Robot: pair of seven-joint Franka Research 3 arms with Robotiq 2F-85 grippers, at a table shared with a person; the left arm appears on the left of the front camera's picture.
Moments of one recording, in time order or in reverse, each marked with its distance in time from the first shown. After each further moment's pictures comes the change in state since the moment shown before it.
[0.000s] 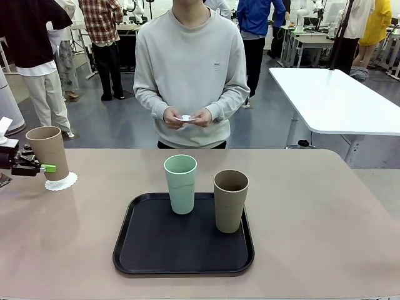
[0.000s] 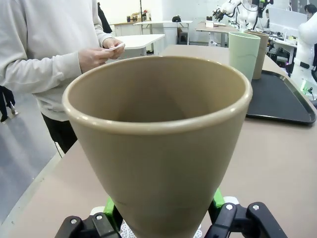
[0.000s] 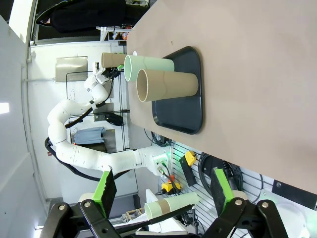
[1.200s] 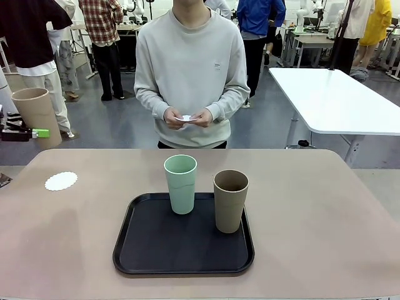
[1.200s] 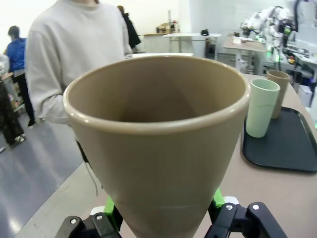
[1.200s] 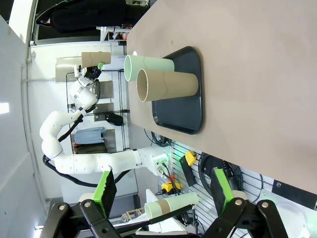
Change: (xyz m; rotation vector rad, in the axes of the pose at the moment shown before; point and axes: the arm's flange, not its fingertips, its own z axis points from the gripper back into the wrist) left arm 0.100 -0.014 0.028 0.132 -0.052 -0.002; right arm 0.000 0.000 0.000 0.000 0.000 0.000
